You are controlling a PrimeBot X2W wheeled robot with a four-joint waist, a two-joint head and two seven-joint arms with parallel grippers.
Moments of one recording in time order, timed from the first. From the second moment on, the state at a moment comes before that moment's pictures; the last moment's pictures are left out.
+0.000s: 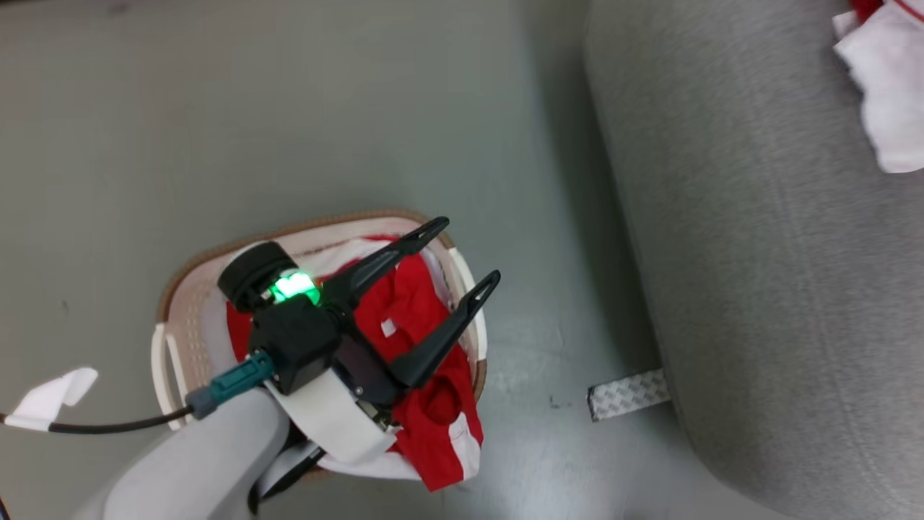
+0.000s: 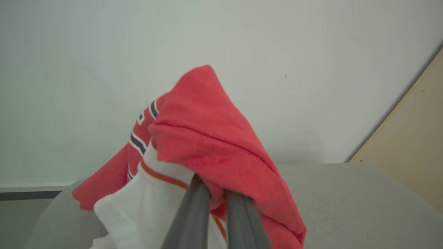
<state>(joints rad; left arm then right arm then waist) -0.64 0.52 -0.77 -0.06 -0.45 -0.13 -0.25 -0.92 -0.46 -0.14 0.51 0.28 0.13 -0.11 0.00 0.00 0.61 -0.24</state>
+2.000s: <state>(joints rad) -0.28 0.32 -0.37 0.17 -0.45 -0.05 -0.26 -0.30 -0.27 0.08 0.06 0.35 0.13 -0.05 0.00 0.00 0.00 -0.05</state>
